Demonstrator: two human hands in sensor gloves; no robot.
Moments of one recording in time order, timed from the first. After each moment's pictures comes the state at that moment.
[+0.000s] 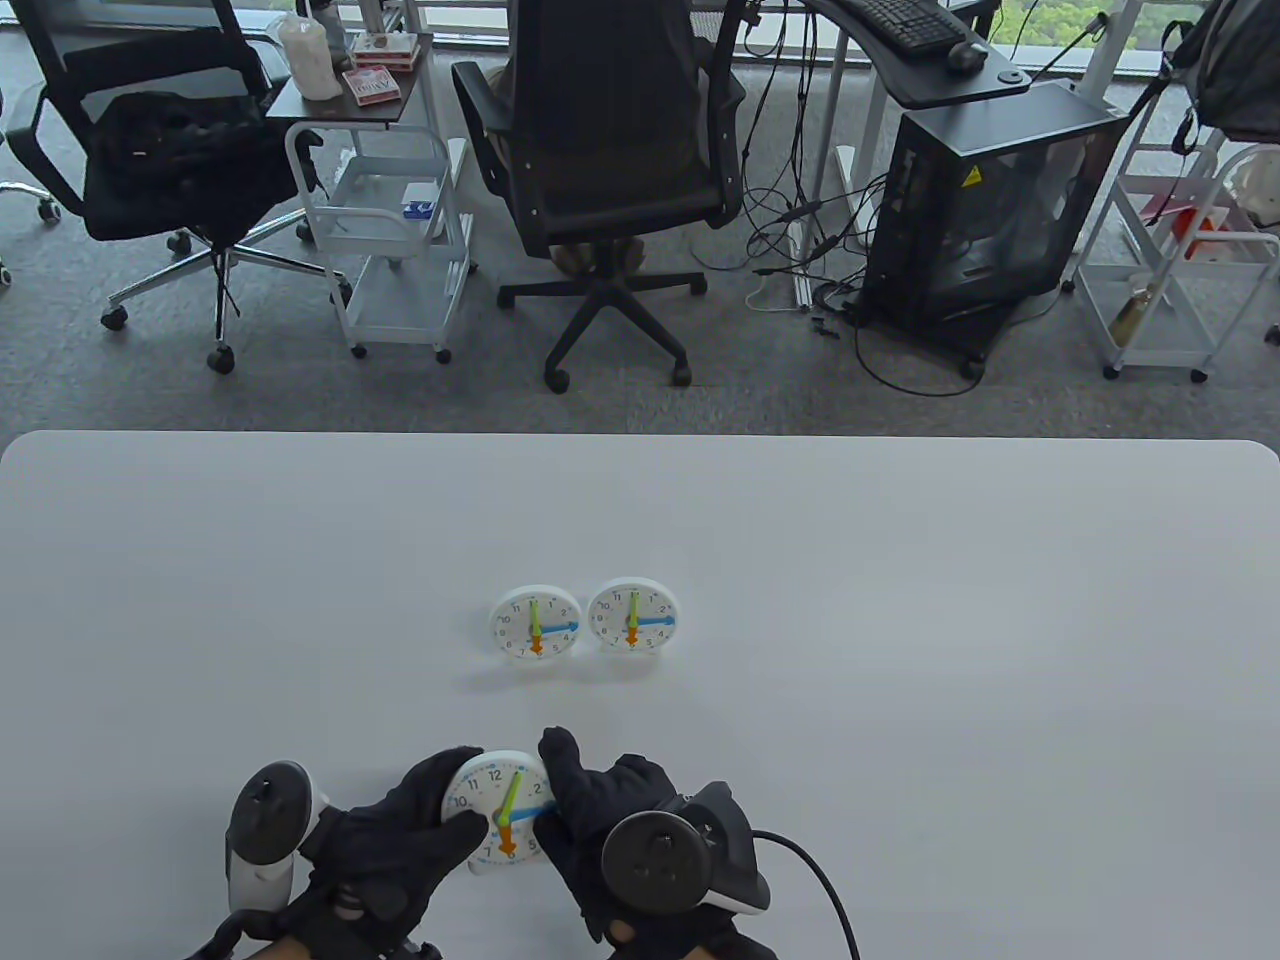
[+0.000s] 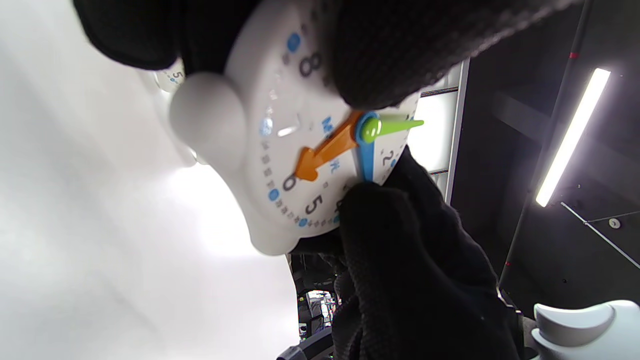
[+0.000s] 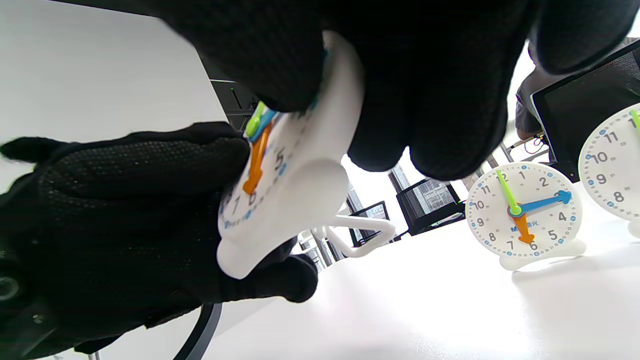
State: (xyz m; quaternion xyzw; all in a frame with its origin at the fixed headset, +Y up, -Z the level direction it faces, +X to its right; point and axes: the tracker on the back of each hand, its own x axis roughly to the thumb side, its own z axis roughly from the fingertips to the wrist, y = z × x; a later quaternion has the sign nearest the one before) left_hand -0.250 -0.717 -0.259 -0.09 -0.18 0.64 0.75; right_hand -0.005 -0.675 -0.247 0.33 -0.09 0.89 0.30
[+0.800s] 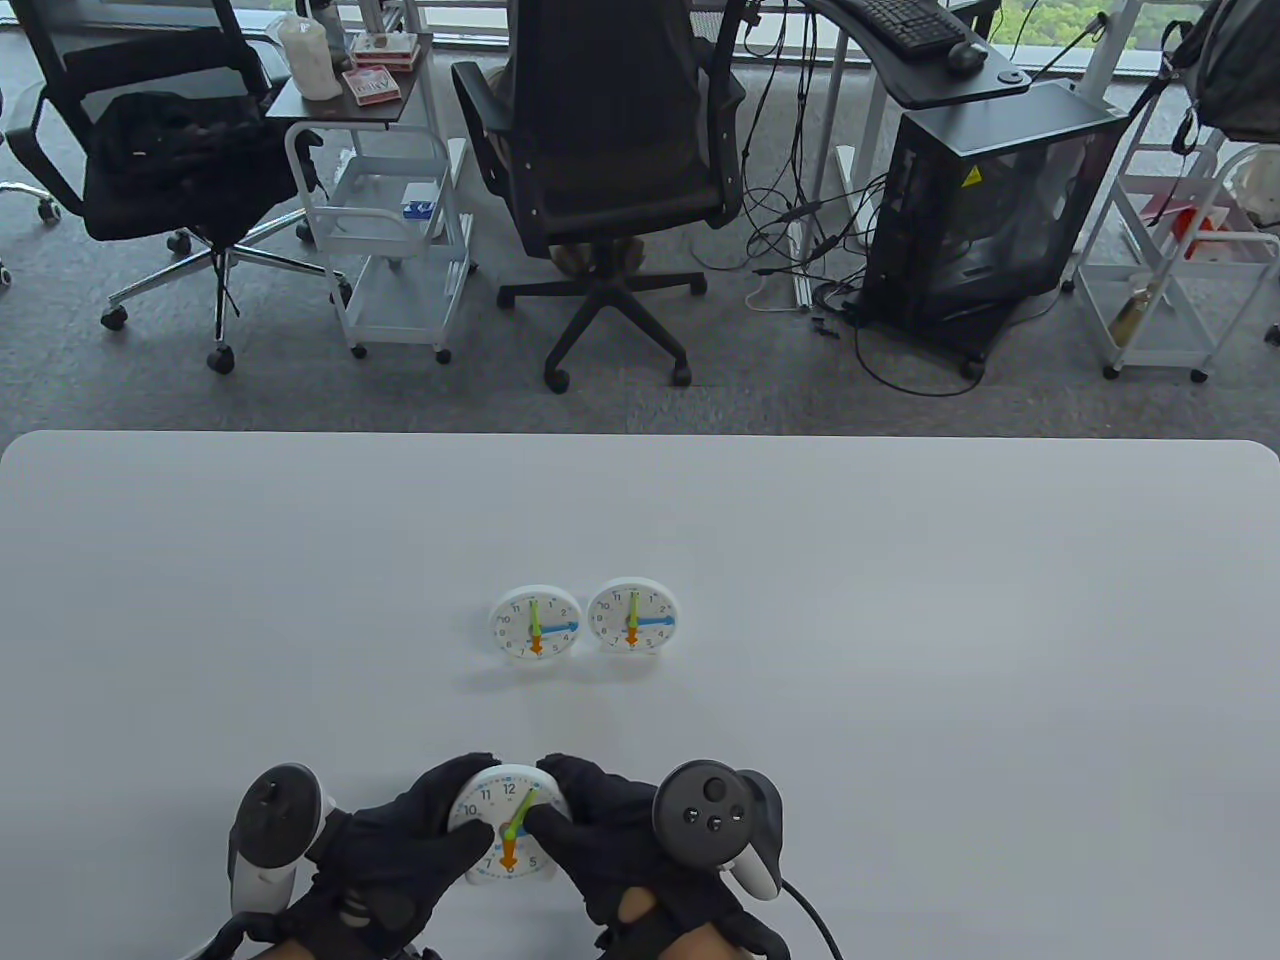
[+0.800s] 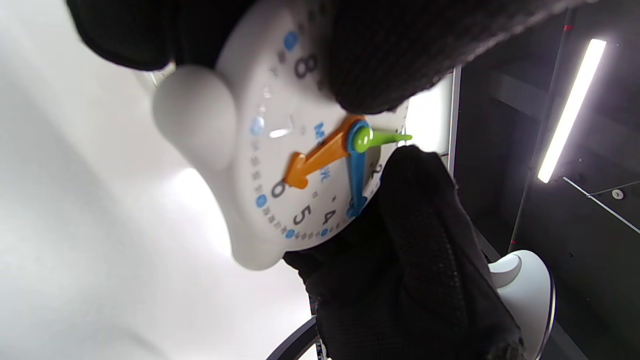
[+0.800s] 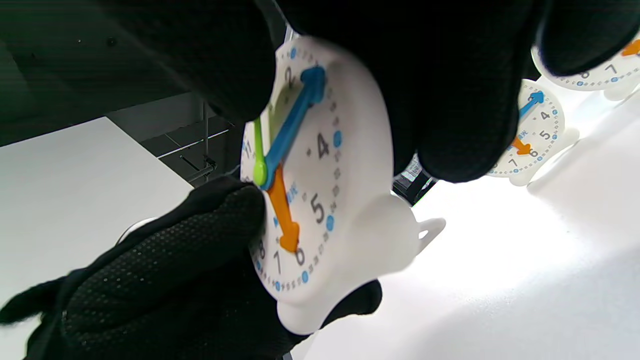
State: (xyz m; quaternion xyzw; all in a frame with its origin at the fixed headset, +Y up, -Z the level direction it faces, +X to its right) left_hand -0.248 -0.717 -0.257 -0.09 -0.19 0.61 0.77; right_hand 0.010 -0.697 -0.265 0.25 0.01 0.83 0.49
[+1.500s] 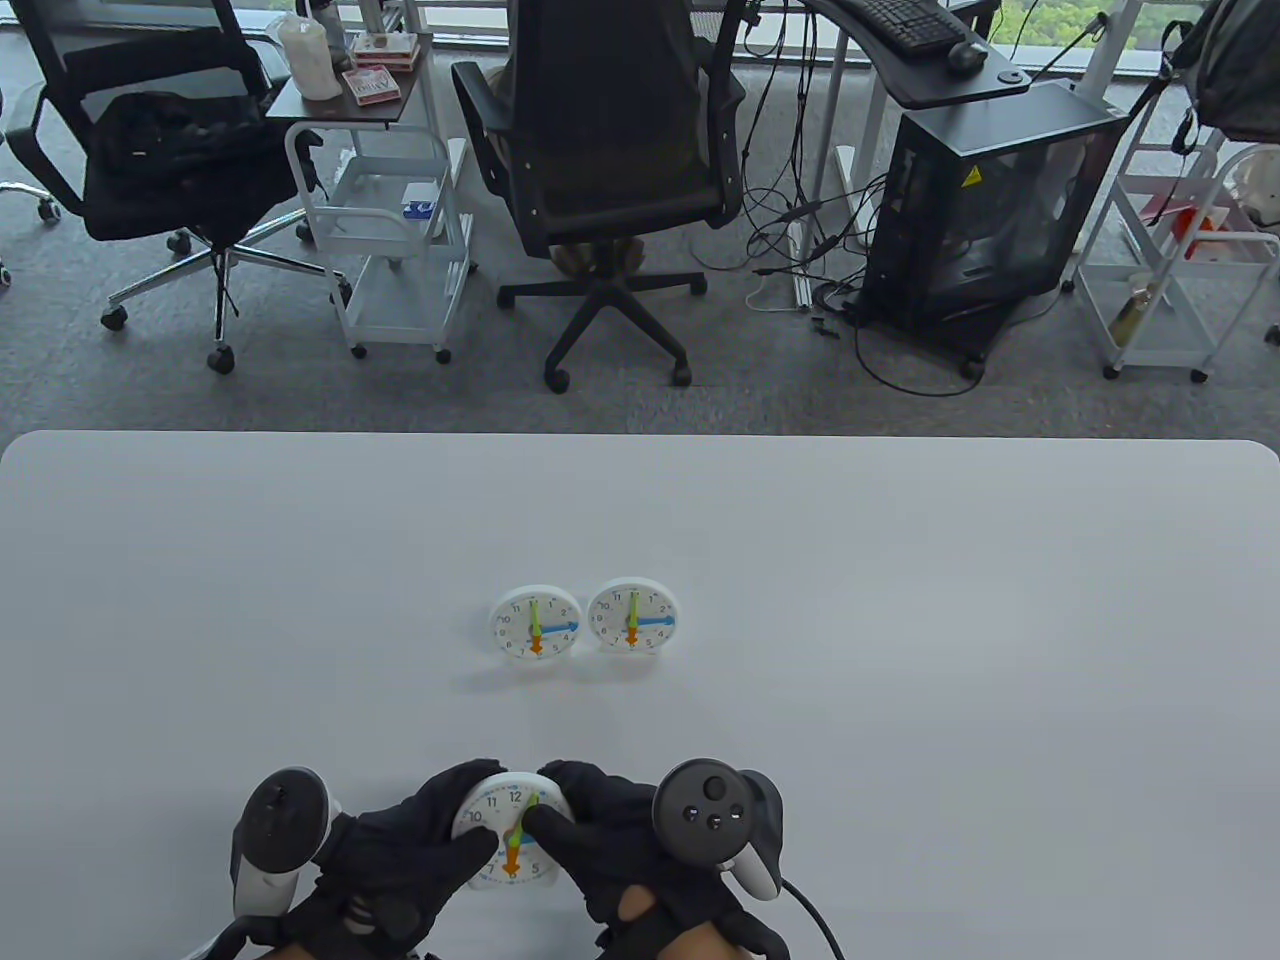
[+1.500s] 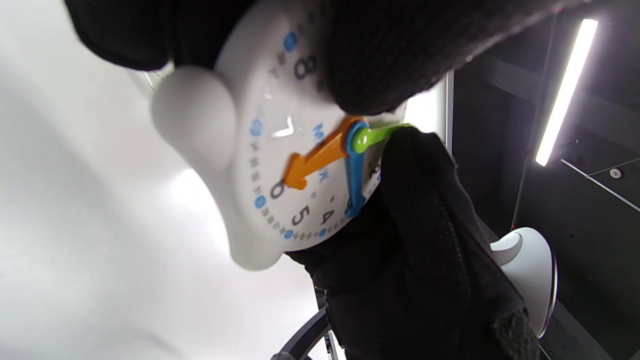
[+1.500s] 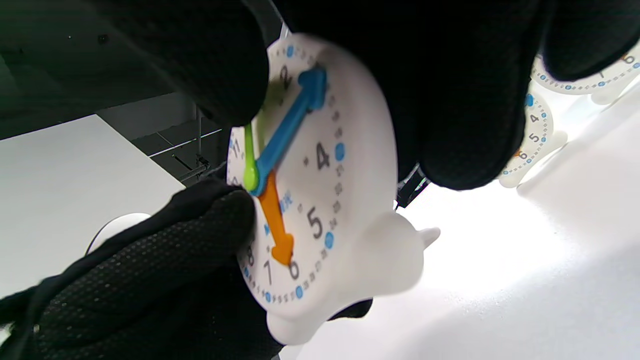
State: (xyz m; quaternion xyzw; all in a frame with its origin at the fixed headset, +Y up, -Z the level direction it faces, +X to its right) left_hand -0.245 -0.718 -0.257 -0.08 -0.21 0.58 0.78; right_hand 0.010 -0.697 -0.265 0.24 0.01 0.84 0.49
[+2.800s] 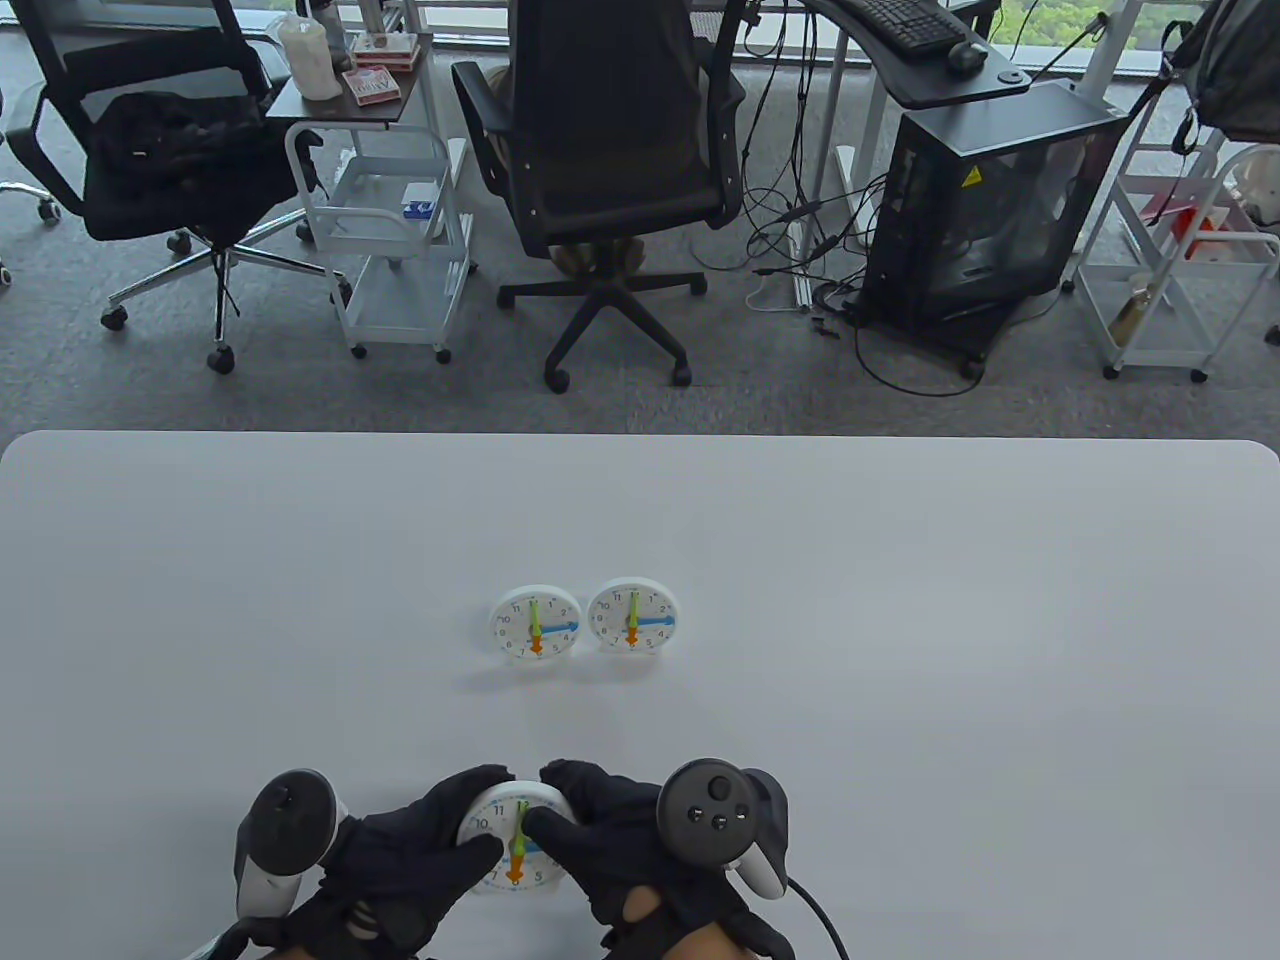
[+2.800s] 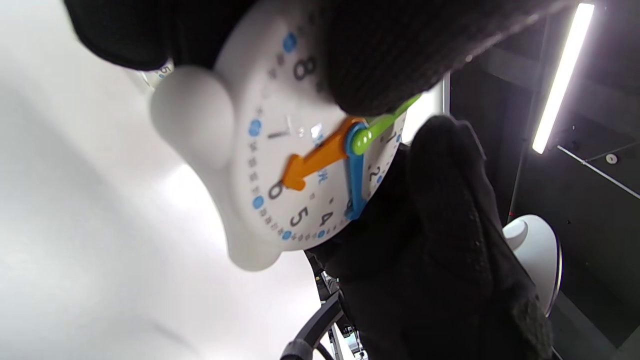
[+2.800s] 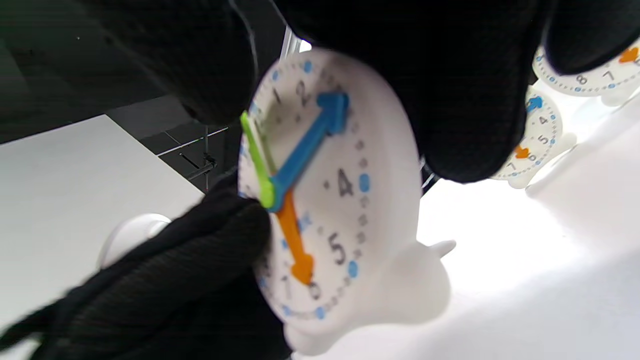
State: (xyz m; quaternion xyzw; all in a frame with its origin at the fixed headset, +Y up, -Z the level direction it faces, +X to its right) left_hand -0.244 -0.718 -0.257 -0.09 -0.22 0.58 0.78; right_hand 0.017 -0.689 -0.263 0.26 0.03 0.83 0.50
